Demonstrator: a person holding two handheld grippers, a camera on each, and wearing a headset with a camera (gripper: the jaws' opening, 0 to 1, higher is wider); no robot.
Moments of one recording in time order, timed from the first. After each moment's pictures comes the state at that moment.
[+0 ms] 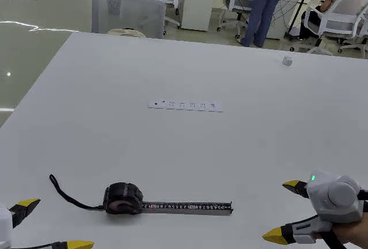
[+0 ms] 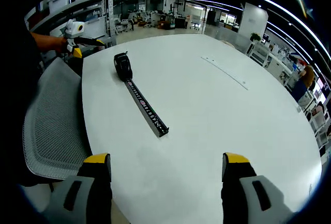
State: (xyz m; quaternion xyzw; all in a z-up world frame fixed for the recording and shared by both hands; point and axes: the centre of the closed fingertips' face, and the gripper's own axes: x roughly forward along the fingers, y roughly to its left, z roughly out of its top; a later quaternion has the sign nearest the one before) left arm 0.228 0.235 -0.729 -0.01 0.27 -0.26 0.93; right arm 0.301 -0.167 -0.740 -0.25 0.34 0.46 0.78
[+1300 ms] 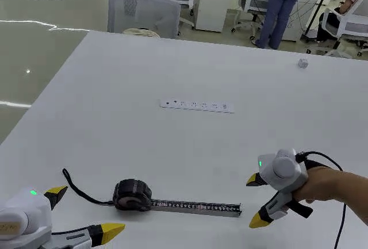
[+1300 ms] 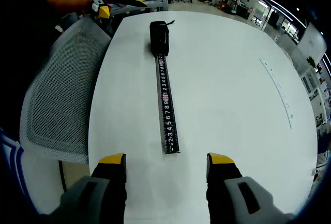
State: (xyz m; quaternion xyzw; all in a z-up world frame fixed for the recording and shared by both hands) left arm 0.249 0.210 -0.719 -0.03 0.23 -0.22 0.95; right arm 0.322 -0.106 -0.785 -0.38 0.38 0.60 0.59
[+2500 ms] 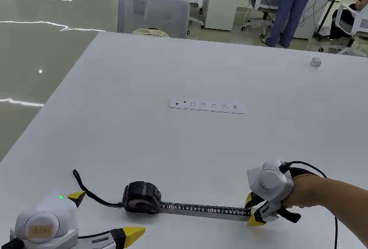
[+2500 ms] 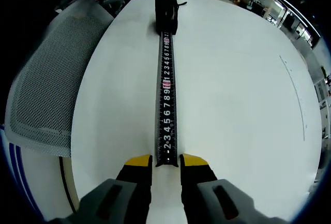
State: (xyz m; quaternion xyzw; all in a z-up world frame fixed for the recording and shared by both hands) left arm 0.250 0.198 -0.733 -0.03 0.25 -0.20 0.95; right arm 0.328 -0.098 -0.836 -0.43 0.40 0.61 0.54
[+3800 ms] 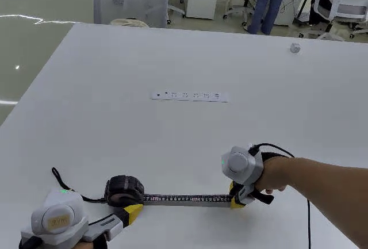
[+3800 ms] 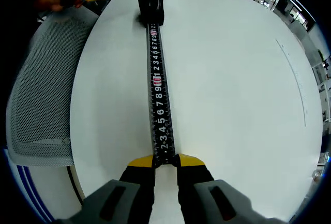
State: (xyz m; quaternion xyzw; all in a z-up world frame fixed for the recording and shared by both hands) left arm 0.282 0.180 -0.754 -0.05 0.26 -0.09 0.96; right arm 0.332 -0.099 -0.839 -0.43 0.46 0.56 0.54
